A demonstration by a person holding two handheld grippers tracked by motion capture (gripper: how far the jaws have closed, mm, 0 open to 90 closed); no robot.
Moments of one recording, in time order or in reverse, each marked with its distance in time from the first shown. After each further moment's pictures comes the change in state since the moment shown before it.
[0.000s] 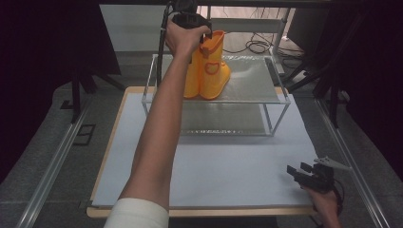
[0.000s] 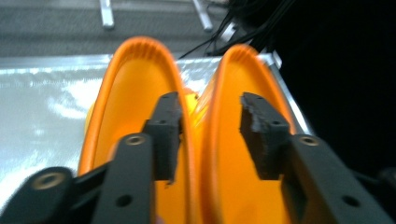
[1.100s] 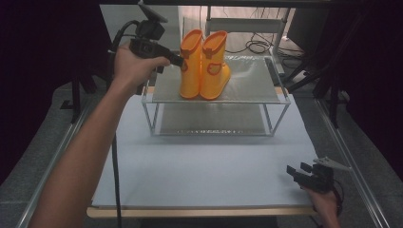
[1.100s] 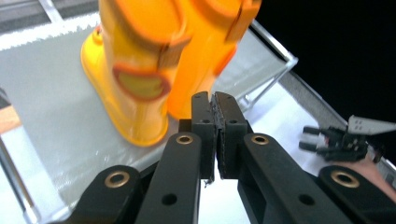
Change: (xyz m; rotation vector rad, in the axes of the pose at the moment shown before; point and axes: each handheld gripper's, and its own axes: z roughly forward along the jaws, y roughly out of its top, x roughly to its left) left arm 0.047 -0.090 -0.092 0.114 -0.163 0.280; right arm 0.004 0.001 -0.001 -0.003 -0.015 -0.013
